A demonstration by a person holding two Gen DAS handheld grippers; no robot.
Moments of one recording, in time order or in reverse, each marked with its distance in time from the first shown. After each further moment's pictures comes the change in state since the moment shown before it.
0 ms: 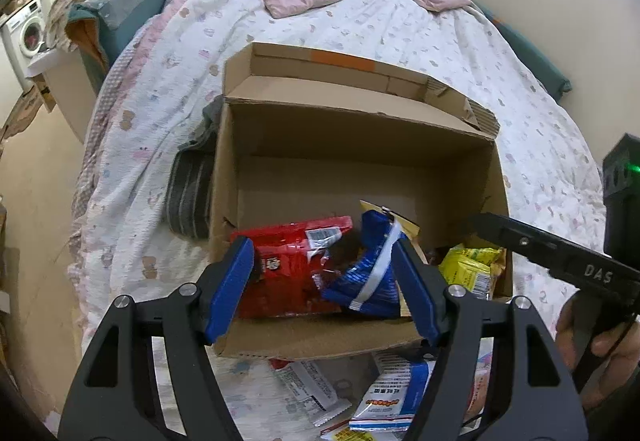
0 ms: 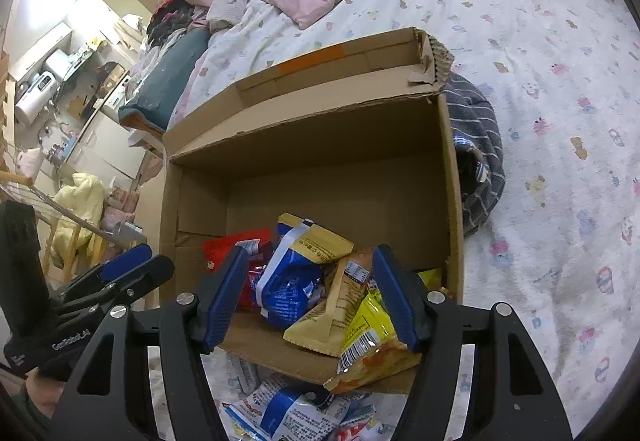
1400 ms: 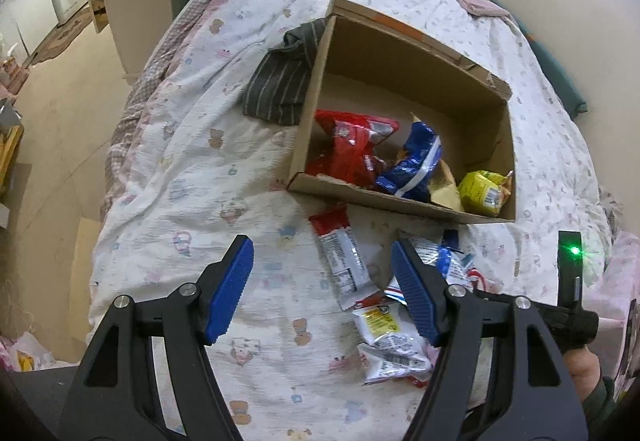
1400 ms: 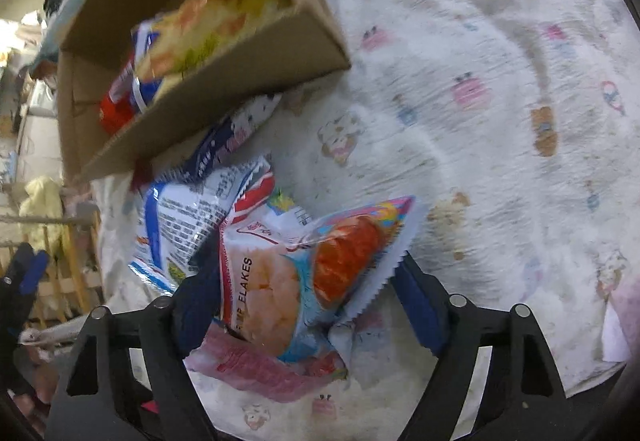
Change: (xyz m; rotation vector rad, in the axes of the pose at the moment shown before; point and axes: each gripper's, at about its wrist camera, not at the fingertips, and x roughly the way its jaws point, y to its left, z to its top) left arm -0.063 0.045 -0.098 -0.181 0.078 0.034; right arm 0.024 -0.043 -0.143 0.262 0.380 -0.204
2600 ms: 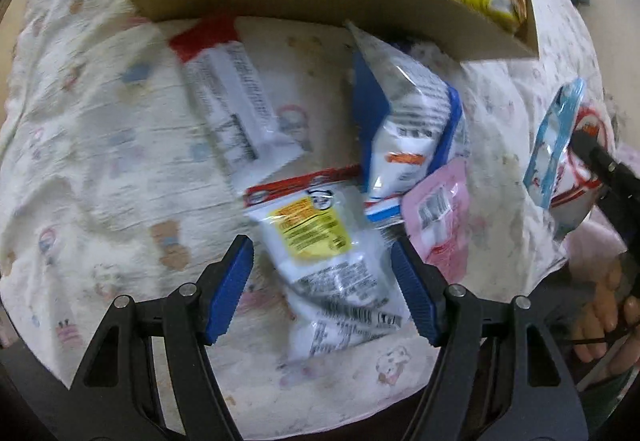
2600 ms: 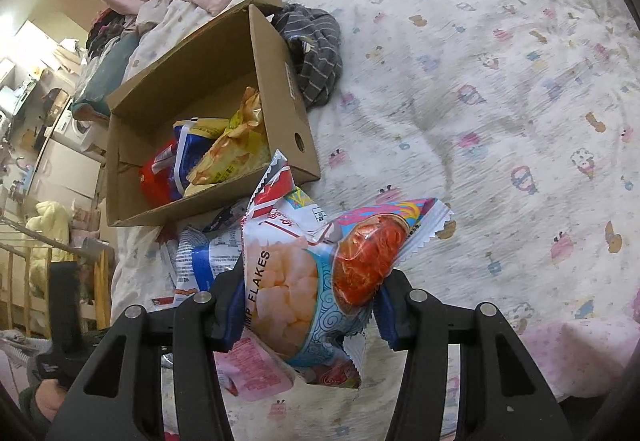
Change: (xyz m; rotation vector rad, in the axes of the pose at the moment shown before) left arm 0.115 -0.070 -0.068 0.137 0.493 -0.069; right arm -0.092 -0.040 -0.011 -0.050 -0.329 0.063
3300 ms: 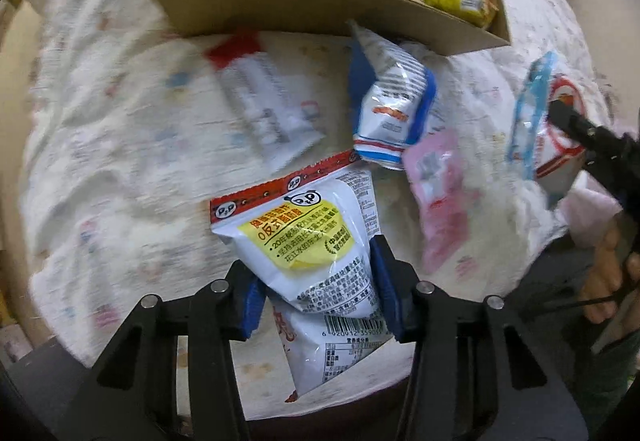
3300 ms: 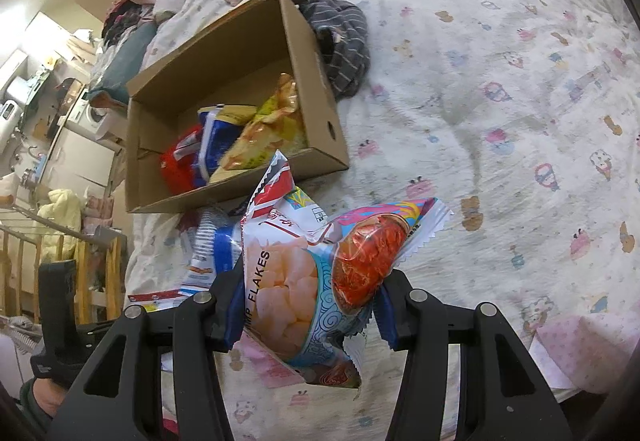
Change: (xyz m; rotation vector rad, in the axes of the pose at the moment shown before) left arm -0.037 -0.001 -0.040 0.046 -0.061 0.057; right arm -0.005 0.018 -0.005 -0.032 0.021 0.063
